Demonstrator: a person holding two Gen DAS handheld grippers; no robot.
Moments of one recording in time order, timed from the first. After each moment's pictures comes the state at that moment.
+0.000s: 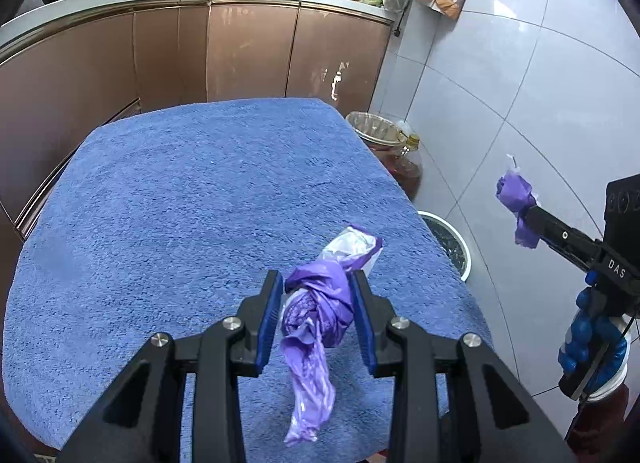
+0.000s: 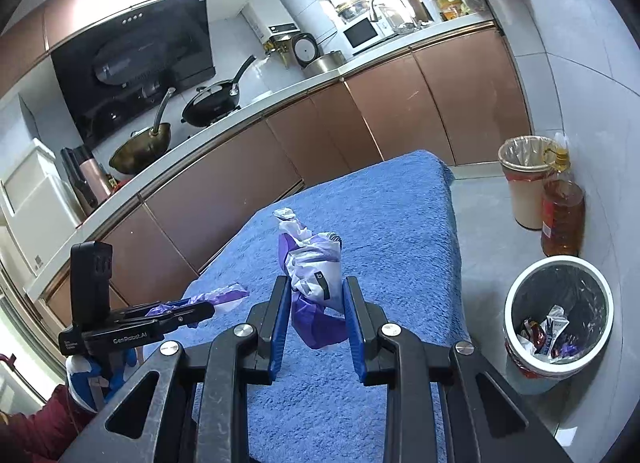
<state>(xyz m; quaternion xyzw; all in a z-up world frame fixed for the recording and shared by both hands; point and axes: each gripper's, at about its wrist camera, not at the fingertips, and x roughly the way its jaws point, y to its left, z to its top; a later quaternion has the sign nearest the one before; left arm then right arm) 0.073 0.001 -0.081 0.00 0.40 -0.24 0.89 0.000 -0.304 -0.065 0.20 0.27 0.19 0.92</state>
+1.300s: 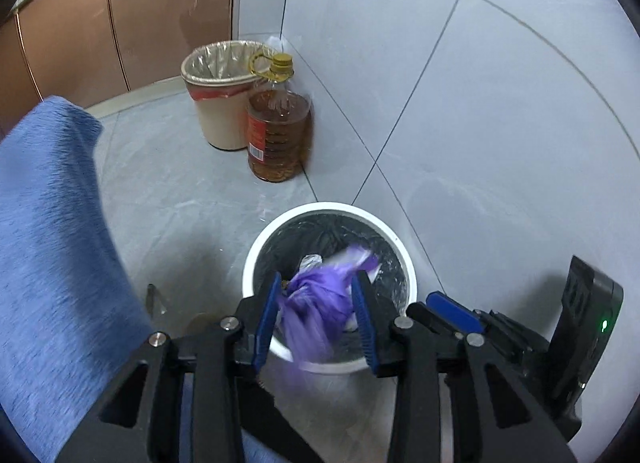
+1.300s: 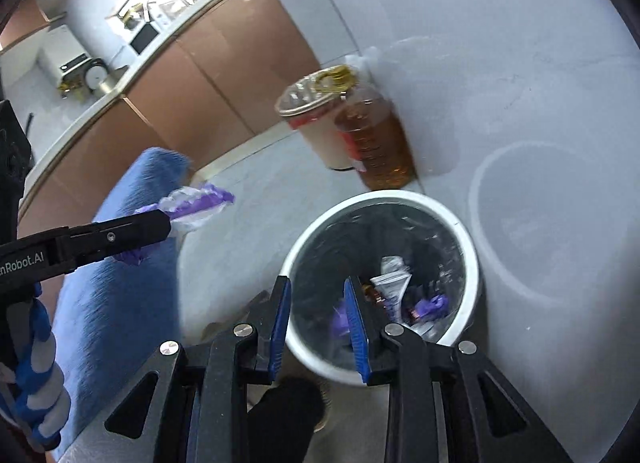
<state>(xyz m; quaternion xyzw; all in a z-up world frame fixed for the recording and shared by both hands) 0.235 -0.379 -0.176 0.12 0.49 -0.39 0.77 0.070 -0.511 -0.215 0.29 0.37 -0.11 0.88</state>
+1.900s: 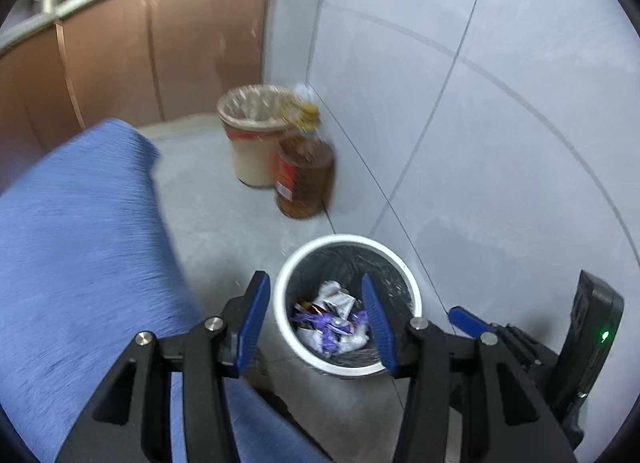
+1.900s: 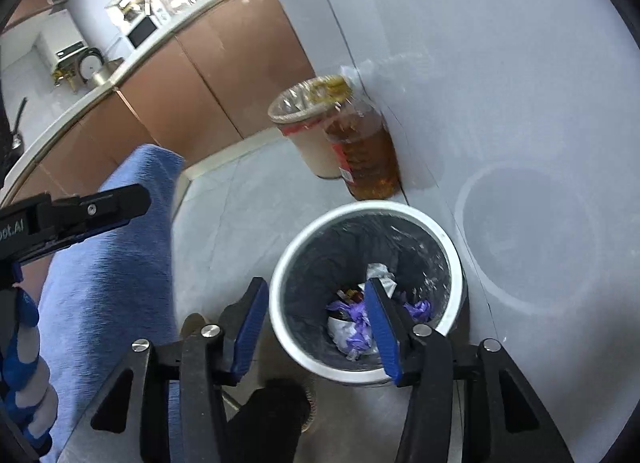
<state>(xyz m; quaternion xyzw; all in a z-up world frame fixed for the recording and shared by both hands) 0.201 -0.311 -0.114 0.09 0.41 -0.35 0.83 0.059 -0.472 -0.176 0.25 0.36 -0.12 0.89</state>
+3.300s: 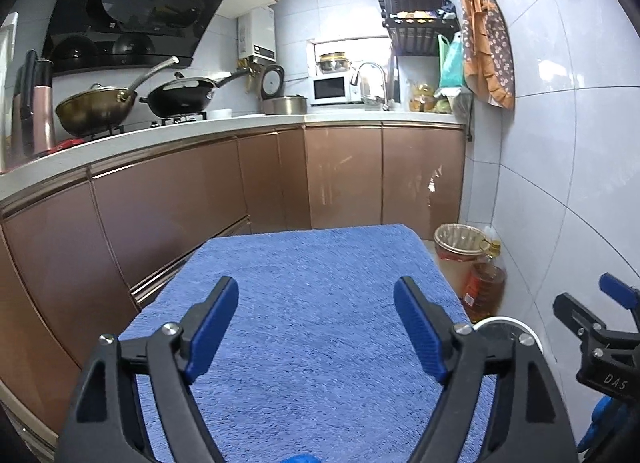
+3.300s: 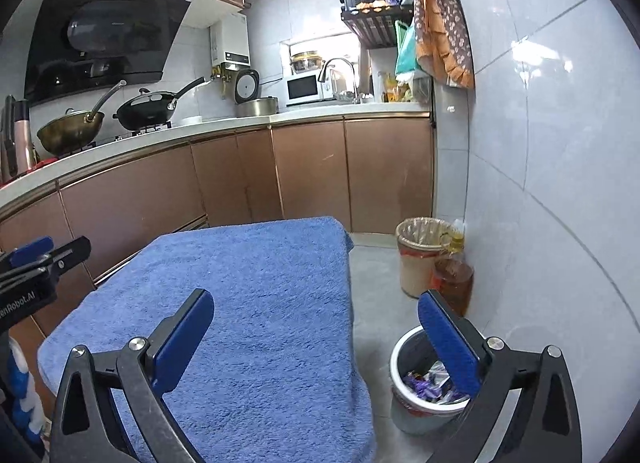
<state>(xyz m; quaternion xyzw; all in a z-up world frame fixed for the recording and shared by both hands) -0.004 -0.019 0.006 0.03 0.18 -0.04 0.98 -0.042 -0.262 -0.024 0.04 0.19 -0.02 0.98</state>
